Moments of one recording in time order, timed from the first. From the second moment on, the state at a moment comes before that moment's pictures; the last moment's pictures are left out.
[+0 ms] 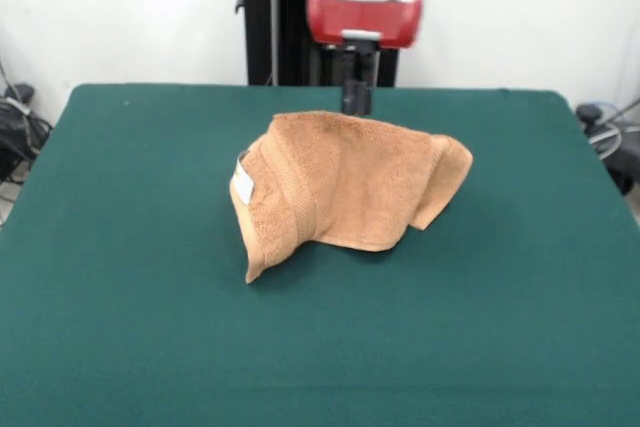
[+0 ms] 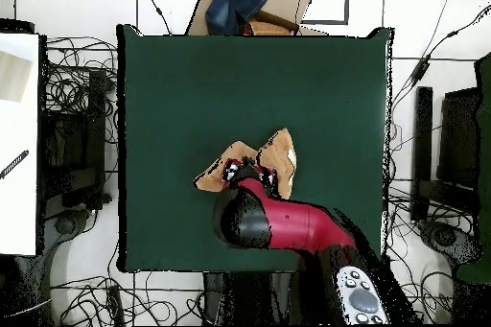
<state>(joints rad) -0.36 -0.88 0.15 2.05 -0.15 0.06 1.84</state>
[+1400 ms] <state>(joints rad) -0.50 -0.73 0.21 1.97 -0.25 -0.24 1.84</state>
